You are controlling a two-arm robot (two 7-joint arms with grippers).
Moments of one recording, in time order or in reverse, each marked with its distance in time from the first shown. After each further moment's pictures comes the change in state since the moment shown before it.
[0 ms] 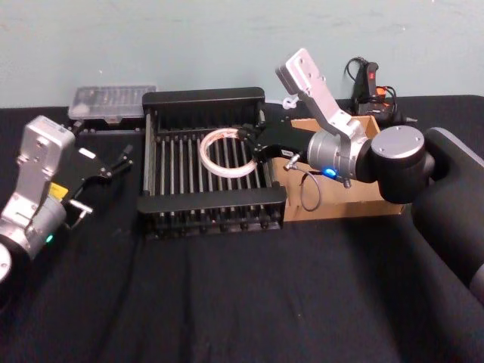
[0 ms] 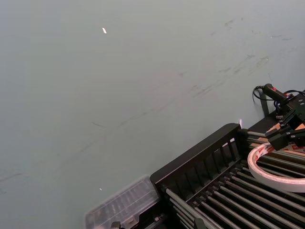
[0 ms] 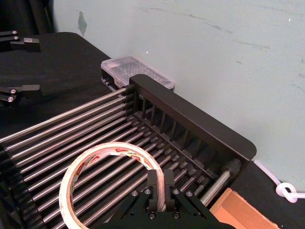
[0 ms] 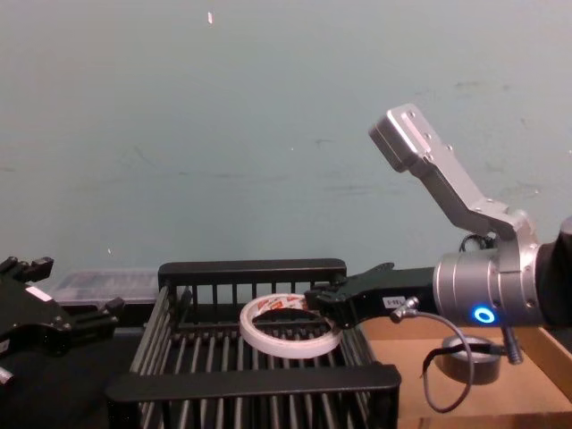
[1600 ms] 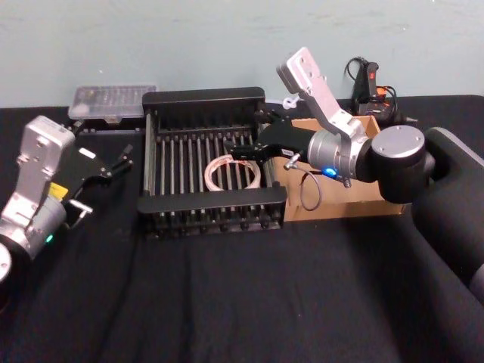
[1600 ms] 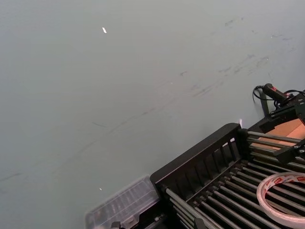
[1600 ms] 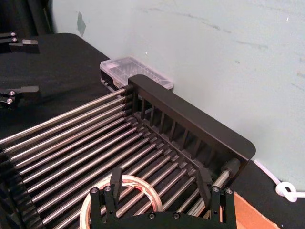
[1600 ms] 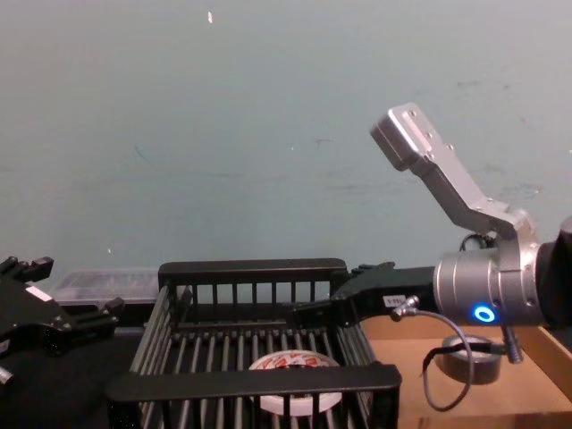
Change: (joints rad) left arm 0.000 0.000 0.000 0.000 0.000 0.000 0.000; right arm 0.000 0.000 0.001 0.000 0.006 0.004 -0.003
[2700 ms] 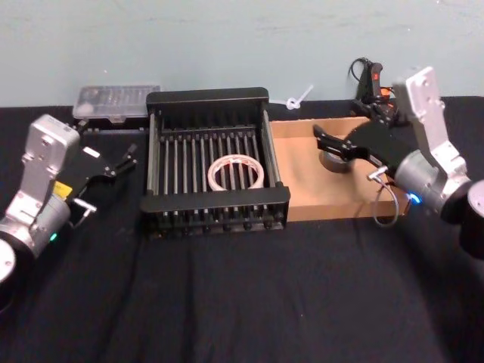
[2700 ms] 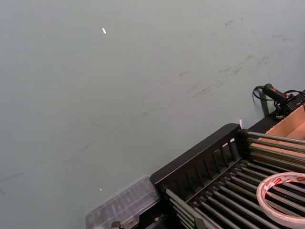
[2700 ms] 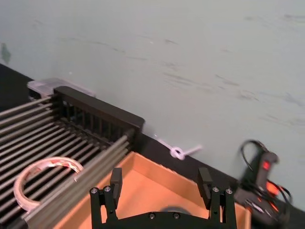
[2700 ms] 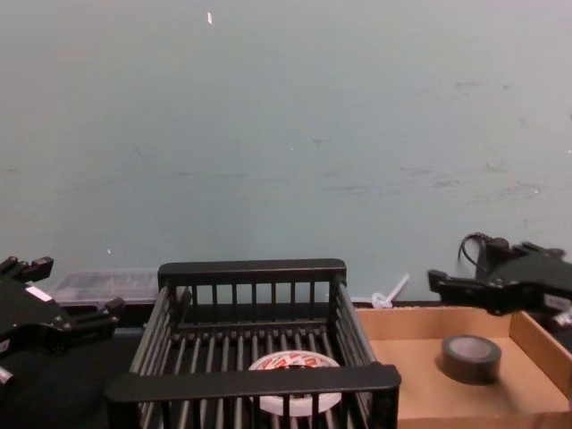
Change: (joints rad) left arm 0.000 0.000 0.000 0.000 0.000 0.000 0.000; right arm -0.338 0.168 0.229 -0.378 0.011 -0.098 -0.205
